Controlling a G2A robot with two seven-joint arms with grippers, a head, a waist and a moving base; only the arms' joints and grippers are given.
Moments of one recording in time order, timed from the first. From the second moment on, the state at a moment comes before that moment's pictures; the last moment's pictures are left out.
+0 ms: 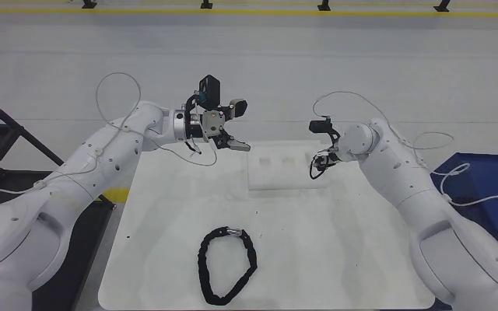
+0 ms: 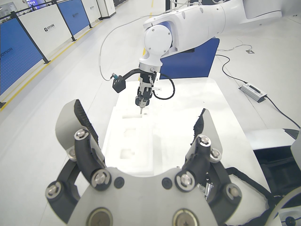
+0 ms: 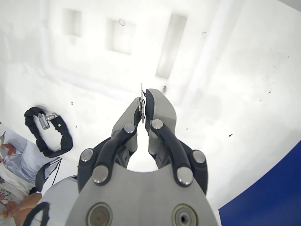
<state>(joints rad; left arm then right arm) 0.15 -0.99 -0.17 -0.98 0.70 -1.01 0.40 -0.33 -1.27 0.62 -0.63 -0.39 -0.13 1.10</state>
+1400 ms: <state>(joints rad) 0.15 -0.99 -0.17 -0.98 0.70 -1.01 0.40 -1.00 -0.99 1.38 -1.47 0.28 -0.54 1.10</state>
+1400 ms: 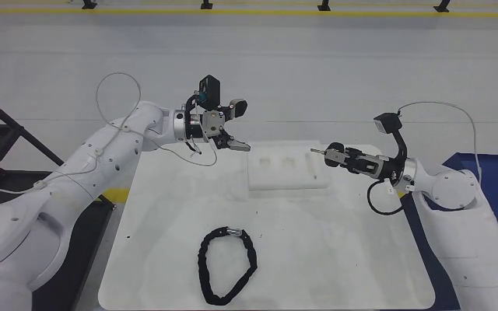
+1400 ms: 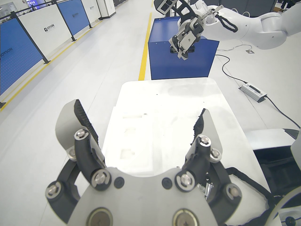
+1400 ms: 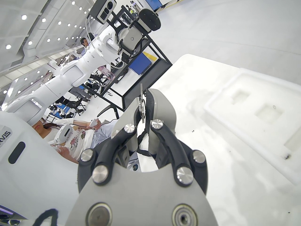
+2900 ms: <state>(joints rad) 0.48 -0.86 -0.17 -1.10 0.96 -1.01 0.23 -1.00 -0.99 1.38 -1.47 0.28 -0.54 1.10</state>
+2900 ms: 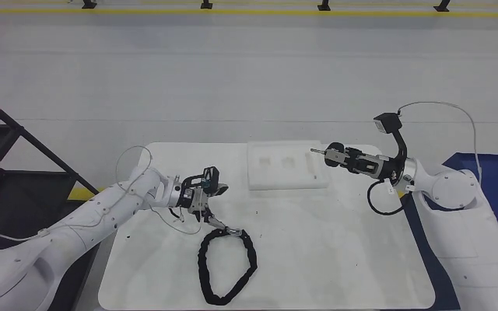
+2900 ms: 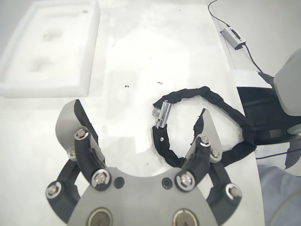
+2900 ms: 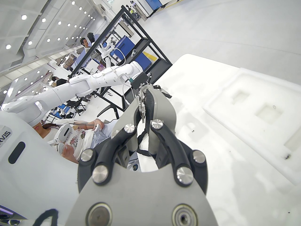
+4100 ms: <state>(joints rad) 0.64 -0.91 -0.17 -1.02 1.46 -0.84 0.65 -1.00 -0.99 1.38 -1.47 0.28 -0.54 1.10</state>
